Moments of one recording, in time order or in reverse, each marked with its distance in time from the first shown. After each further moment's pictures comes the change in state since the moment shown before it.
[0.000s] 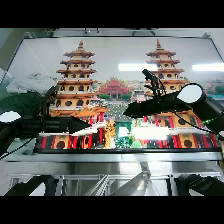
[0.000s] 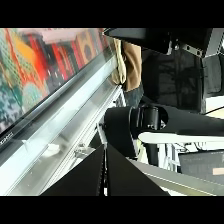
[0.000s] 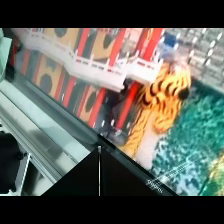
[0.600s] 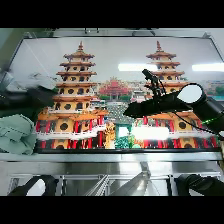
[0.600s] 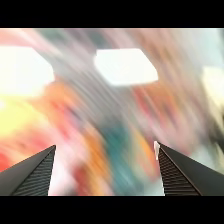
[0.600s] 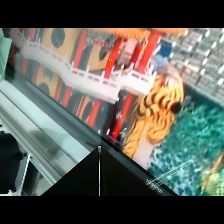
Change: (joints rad) left arm 0.382 -0.042 0.414 0.372 0.150 -0.201; right arm 0.000 0.000 0.000 0.000 -0.001 0.000
